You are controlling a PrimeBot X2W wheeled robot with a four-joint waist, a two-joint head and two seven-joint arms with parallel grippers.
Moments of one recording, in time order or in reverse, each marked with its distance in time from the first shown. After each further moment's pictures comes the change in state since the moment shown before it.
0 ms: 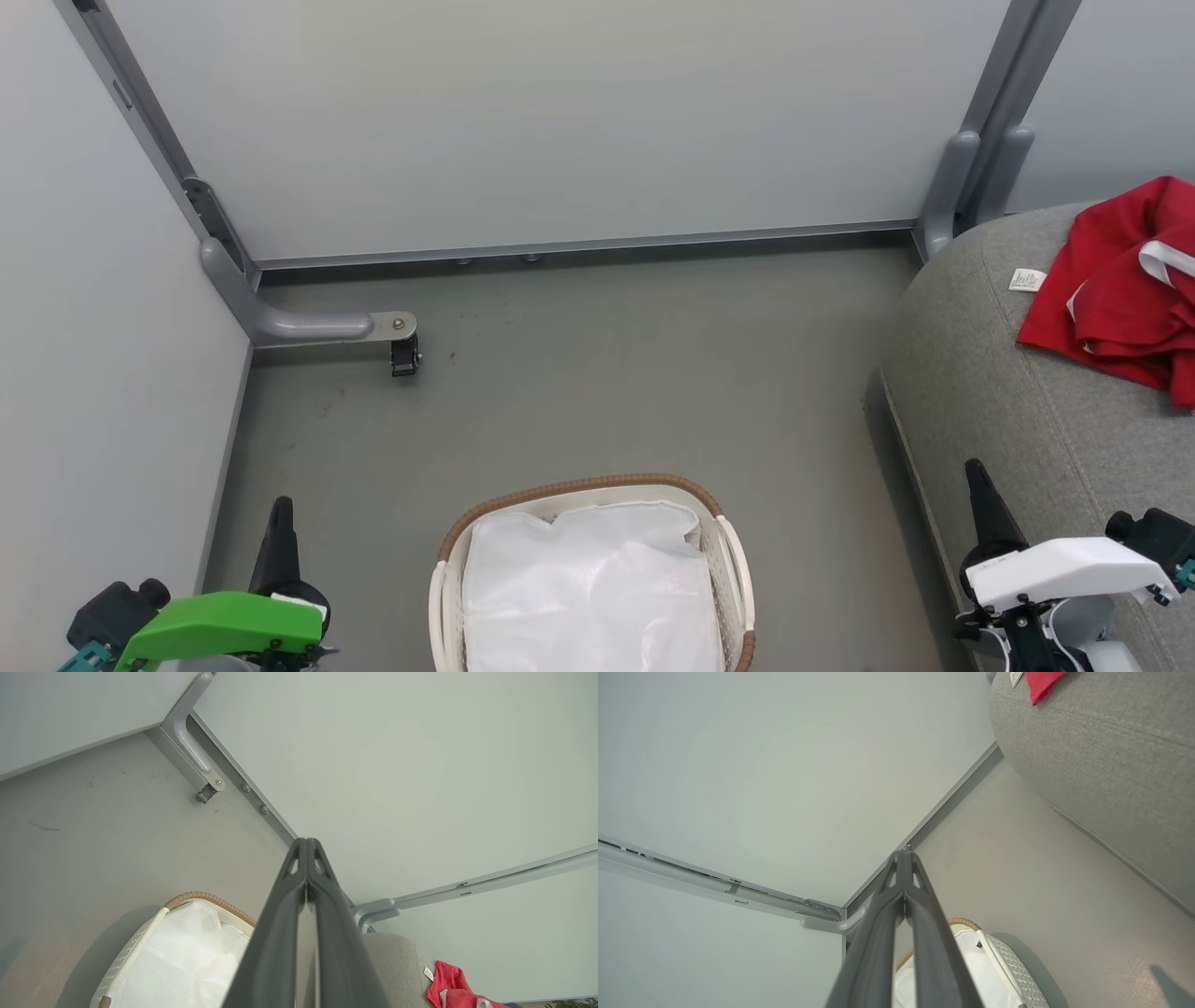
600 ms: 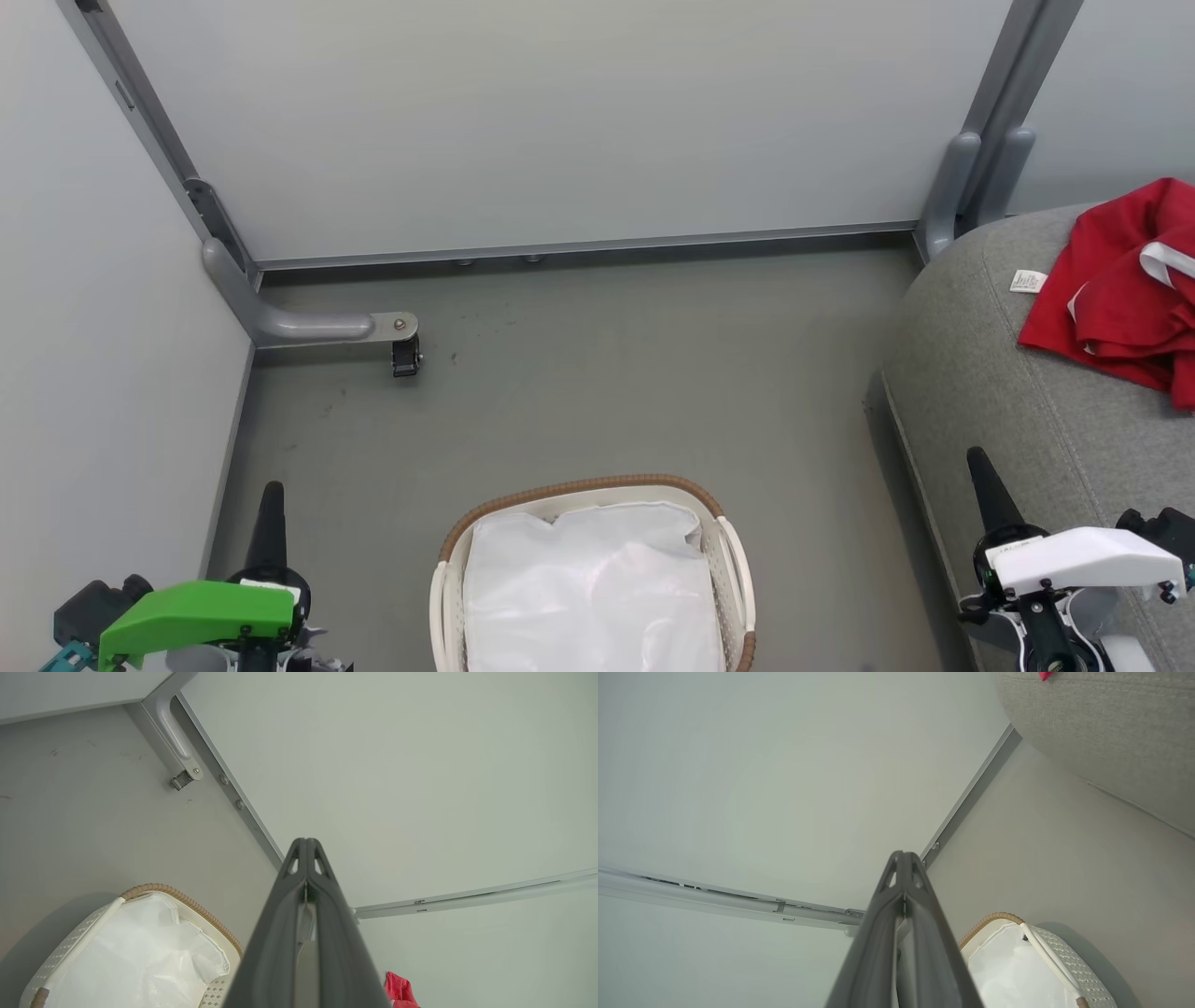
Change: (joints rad) left arm -0.015 0.000 0.025 -0.027 -0.170 0.000 0.051; right arm -0.009 -0.002 -0.010 -0.025 0.198 0.000 0.049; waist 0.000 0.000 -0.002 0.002
